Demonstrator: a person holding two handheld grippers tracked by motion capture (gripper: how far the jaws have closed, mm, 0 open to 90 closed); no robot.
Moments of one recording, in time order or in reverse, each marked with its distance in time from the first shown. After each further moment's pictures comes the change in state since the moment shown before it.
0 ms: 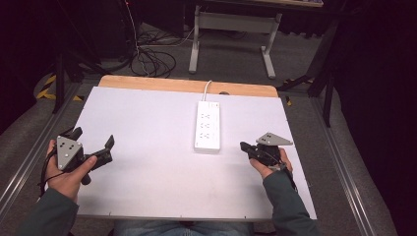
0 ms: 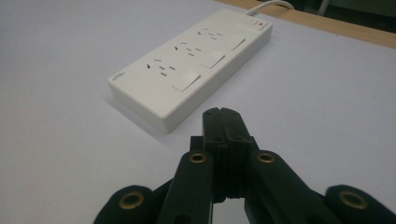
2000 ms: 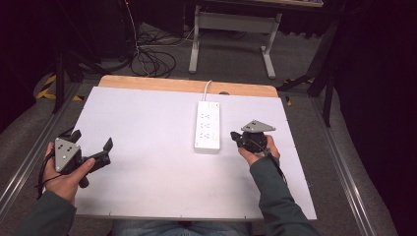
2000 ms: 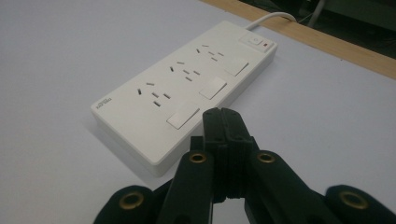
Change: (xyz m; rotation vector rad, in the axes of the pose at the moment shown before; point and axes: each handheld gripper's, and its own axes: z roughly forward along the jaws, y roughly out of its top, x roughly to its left) left arm 0.004 -0.004 -0.005 0.022 -0.006 -0.010; right arm 0.010 0.035 0.034 0.042 -0.044 -0.073
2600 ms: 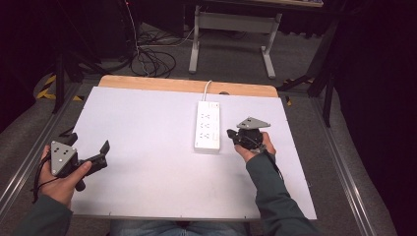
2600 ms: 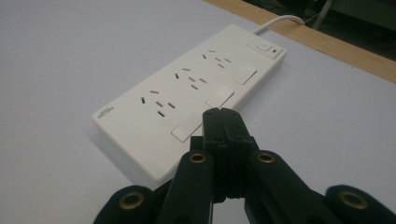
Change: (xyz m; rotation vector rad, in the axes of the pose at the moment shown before) left arm 0.005 -0.004 -0.009 0.014 0.013 0.003; right arm 0.002 0.009 0.012 0.010 0.016 -0.020
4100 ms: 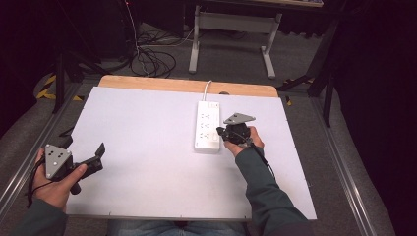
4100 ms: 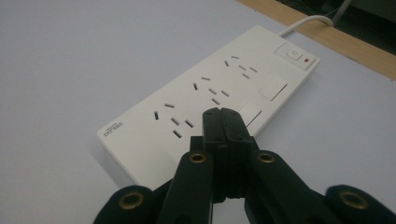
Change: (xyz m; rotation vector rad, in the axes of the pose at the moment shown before) left arm 0.005 -0.003 -0.007 0.005 0.016 0.001; right arm 0.012 0.016 0.031 0.046 0.035 -0.042
